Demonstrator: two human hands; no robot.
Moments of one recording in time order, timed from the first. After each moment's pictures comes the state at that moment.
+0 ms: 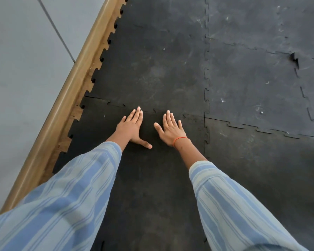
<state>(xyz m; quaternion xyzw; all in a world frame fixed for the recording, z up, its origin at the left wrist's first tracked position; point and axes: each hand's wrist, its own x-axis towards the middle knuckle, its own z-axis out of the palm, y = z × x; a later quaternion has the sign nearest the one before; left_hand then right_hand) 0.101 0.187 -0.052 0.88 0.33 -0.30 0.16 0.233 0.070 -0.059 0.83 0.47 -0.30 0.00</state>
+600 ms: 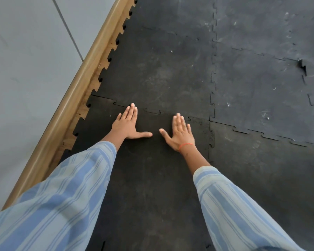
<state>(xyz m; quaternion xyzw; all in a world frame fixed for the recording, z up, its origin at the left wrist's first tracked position) 0.079 0.207 -0.054 0.86 0.39 -0.27 0.19 0.236 0.056 -0.074 0.86 0.45 -0.24 0.00</state>
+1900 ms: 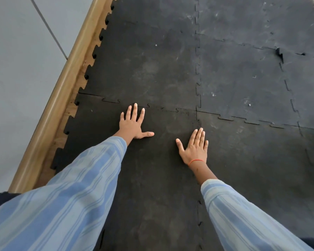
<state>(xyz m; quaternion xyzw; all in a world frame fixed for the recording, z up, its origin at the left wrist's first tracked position) 0.114 0.164 -0.052 0.87 0.35 -0.31 0.14 0.237 -0.050 -0.078 0.94 0.28 -0.20 0.01</state>
